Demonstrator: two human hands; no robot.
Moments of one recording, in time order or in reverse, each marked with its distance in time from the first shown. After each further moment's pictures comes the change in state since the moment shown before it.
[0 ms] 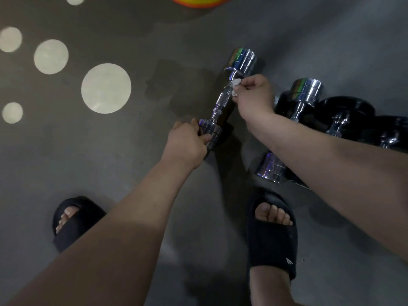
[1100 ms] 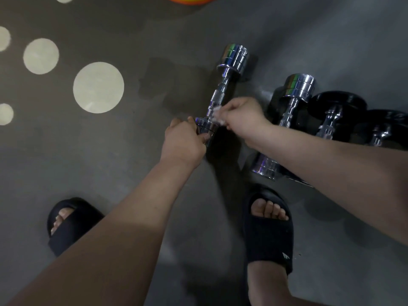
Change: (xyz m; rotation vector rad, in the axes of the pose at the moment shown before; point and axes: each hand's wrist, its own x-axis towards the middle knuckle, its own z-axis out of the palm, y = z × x) left_hand 0.001 0.003 0.010 0.105 0.033 0.007; right_hand -0.036 0.010 -0.020 -0.196 -0.321 0.067
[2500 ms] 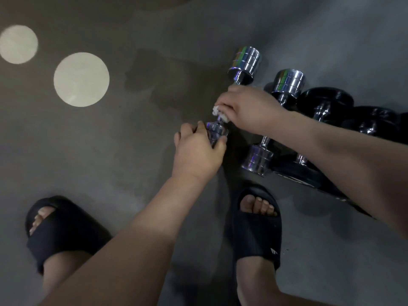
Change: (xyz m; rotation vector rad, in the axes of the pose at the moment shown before) left_hand -0.038 0.039 0.035 -0.101 0.055 -0.024; right_hand 0.002 -0.007 -0.056 -1.067 -0.208 -0.738
